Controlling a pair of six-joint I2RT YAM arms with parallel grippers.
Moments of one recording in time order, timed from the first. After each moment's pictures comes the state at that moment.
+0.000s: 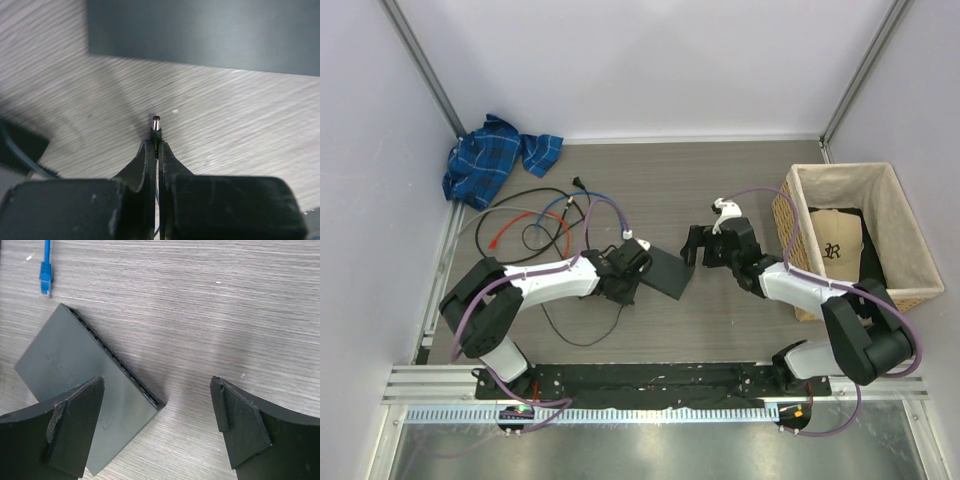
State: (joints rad) left arm -0.89 1.62 0.92 -0.47 -0.13 -0.48; right arm 0.47 1.36 0.57 0.20 -0.01 0.36
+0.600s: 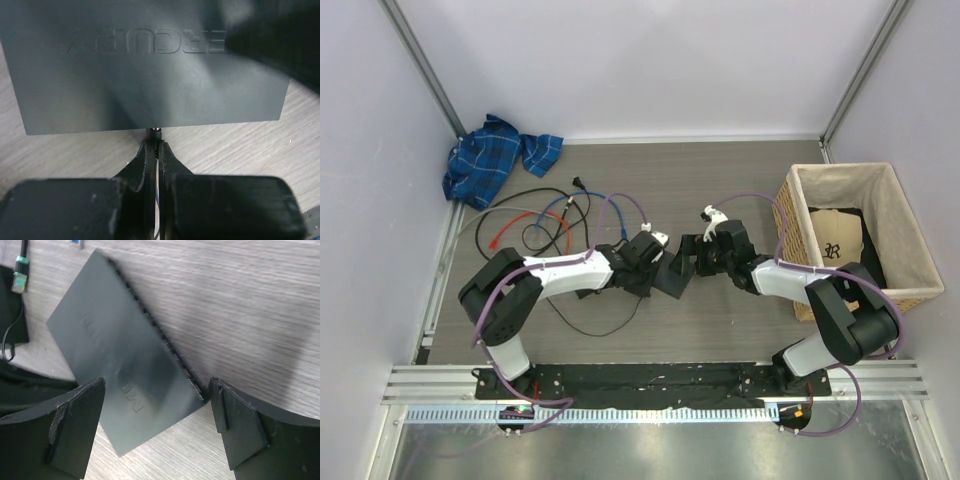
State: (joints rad) left arm -0.89 1.73 1.01 -0.33 -0.04 -0.41; right arm 0.46 1.48 0.57 0.24 -0.25 0.42
